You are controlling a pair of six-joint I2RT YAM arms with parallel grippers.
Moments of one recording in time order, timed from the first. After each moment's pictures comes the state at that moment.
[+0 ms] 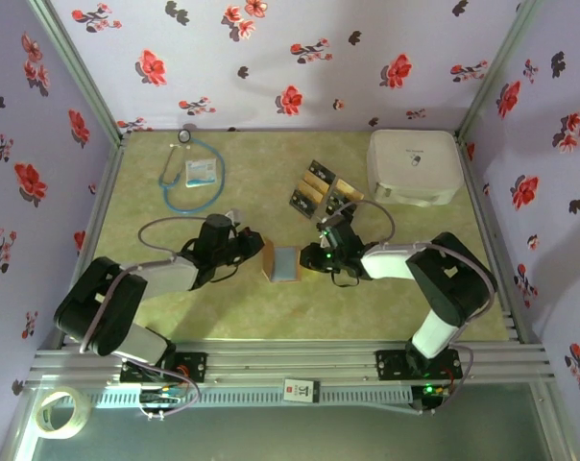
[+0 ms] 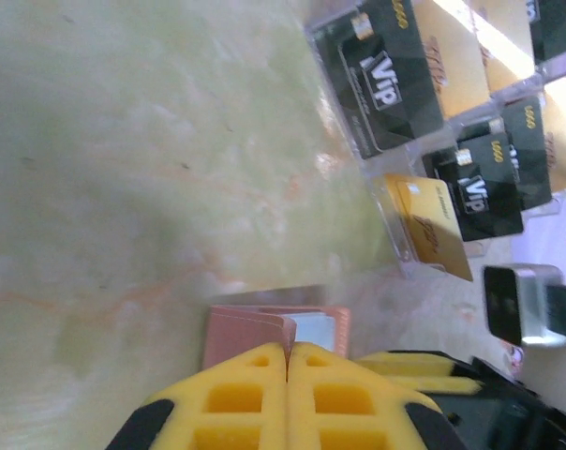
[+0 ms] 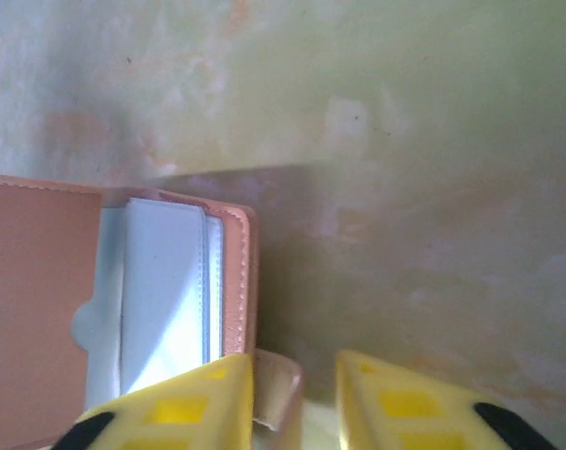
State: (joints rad) left arm -0.55 1.46 0.52 0.33 0.24 -0.97; right arm 0.66 1.63 0.68 0.09 -0.31 0.75
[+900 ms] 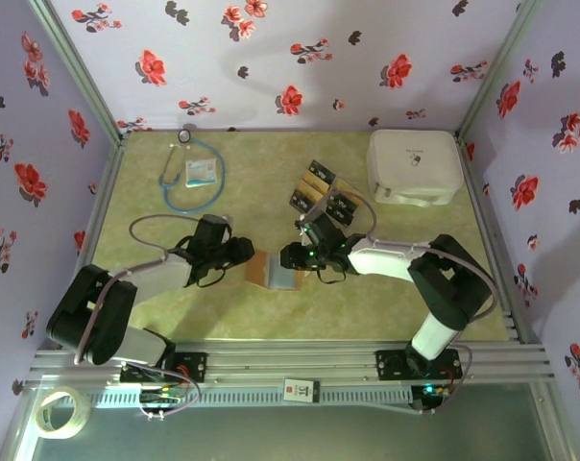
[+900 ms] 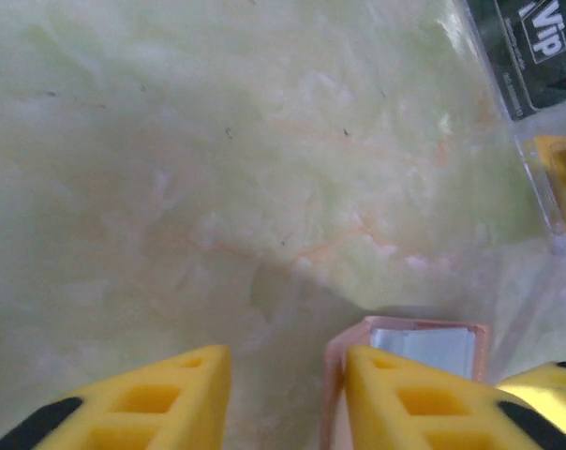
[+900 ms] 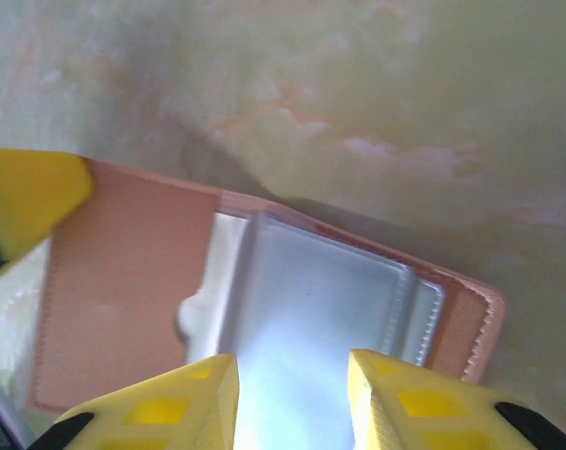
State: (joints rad) left arm -0.51 1.42 0.59 -0.01 0.16 -0.77; right arm 0.78 1.68 0.83 -0.04 -0.29 0.73
